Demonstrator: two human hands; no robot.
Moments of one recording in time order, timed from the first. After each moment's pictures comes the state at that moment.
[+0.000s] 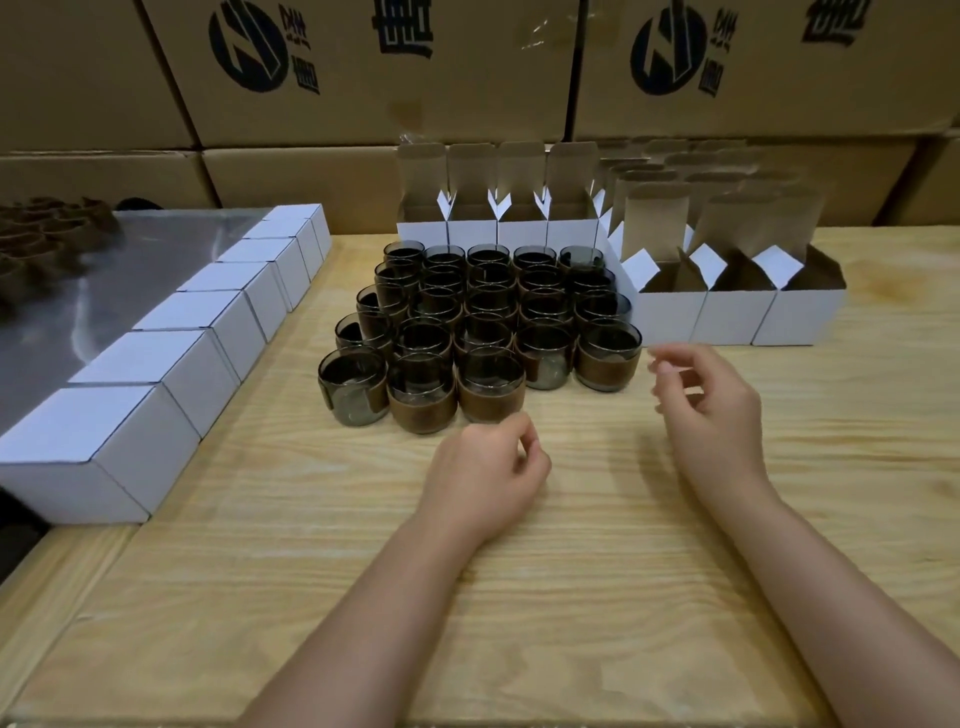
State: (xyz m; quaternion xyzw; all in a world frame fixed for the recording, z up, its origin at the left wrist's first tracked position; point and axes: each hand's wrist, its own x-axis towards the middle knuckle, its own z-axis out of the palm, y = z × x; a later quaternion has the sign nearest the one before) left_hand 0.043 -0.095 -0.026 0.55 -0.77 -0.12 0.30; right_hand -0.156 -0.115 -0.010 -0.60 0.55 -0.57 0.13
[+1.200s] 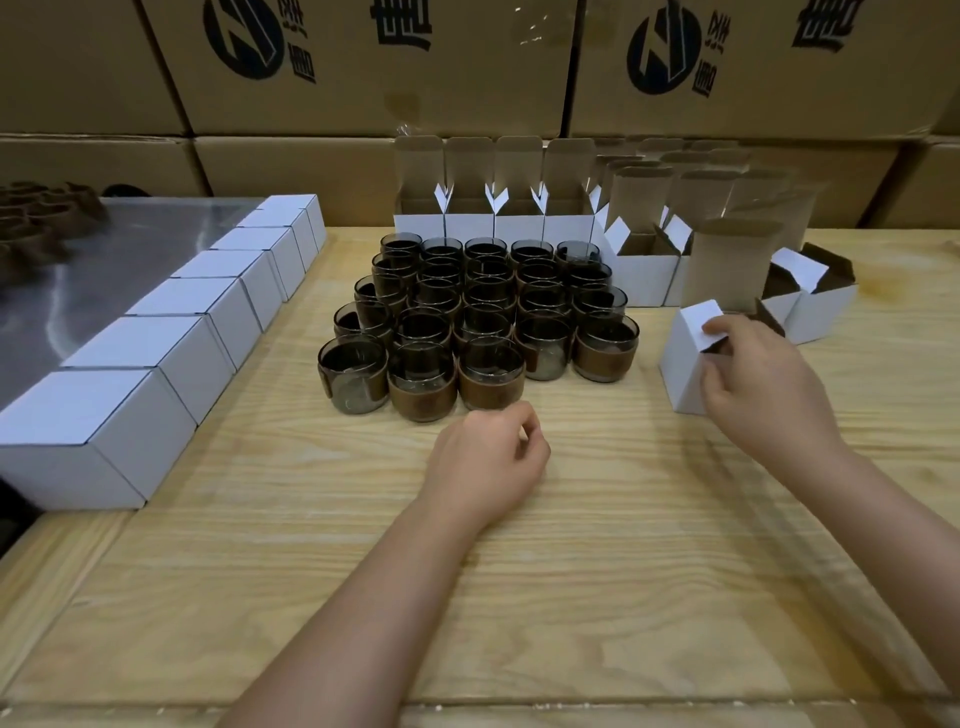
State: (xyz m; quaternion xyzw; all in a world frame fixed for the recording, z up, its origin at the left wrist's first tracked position) left_hand 0.044 -0.097 -0.028 0.57 -0.76 -0.12 0.28; right_hand -0.199 -0.116 0.015 -0.66 0.69 -0.29 -0.06
